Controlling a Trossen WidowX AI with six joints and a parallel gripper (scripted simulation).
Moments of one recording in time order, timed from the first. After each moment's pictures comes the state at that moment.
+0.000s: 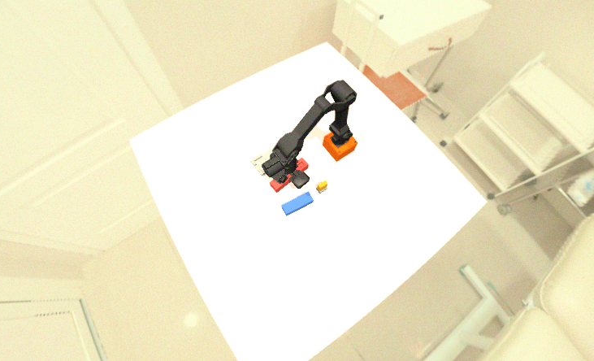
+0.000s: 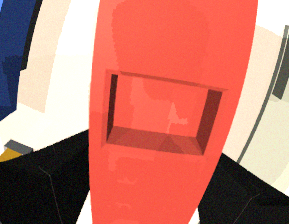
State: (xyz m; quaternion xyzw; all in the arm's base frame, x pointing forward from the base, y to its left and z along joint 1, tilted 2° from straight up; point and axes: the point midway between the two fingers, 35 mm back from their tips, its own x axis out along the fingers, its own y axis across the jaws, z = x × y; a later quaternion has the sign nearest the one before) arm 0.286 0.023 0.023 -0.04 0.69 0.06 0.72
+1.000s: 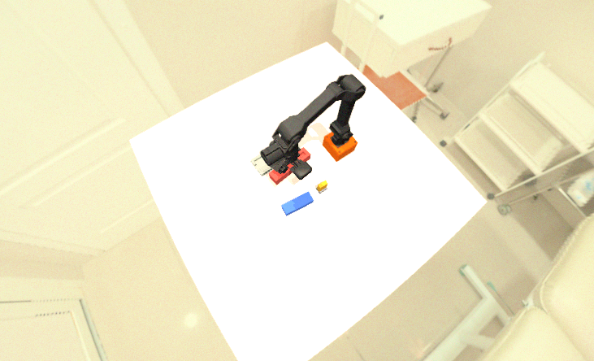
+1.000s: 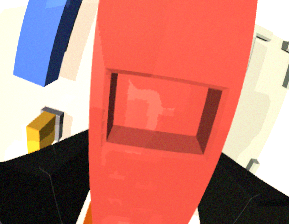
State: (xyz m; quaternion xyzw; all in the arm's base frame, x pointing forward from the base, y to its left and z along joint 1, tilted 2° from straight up) arm 0.277 0.019 0.106 -0.04 0.69 0.06 0.72
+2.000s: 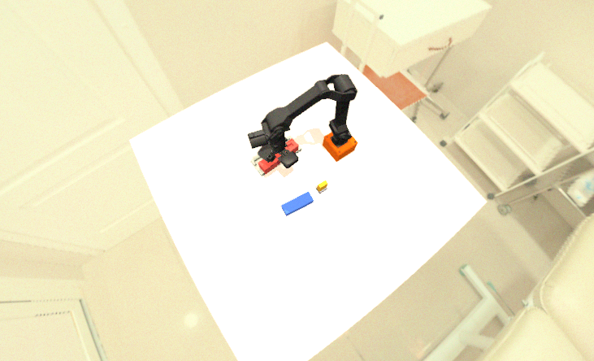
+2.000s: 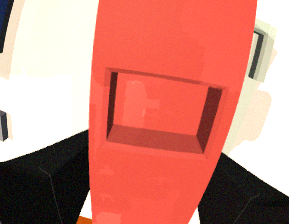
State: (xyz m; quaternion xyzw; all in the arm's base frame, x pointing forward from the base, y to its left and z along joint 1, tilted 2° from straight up) arm 0.286 -0.058 0.072 -0.04 0.69 0.05 0.72
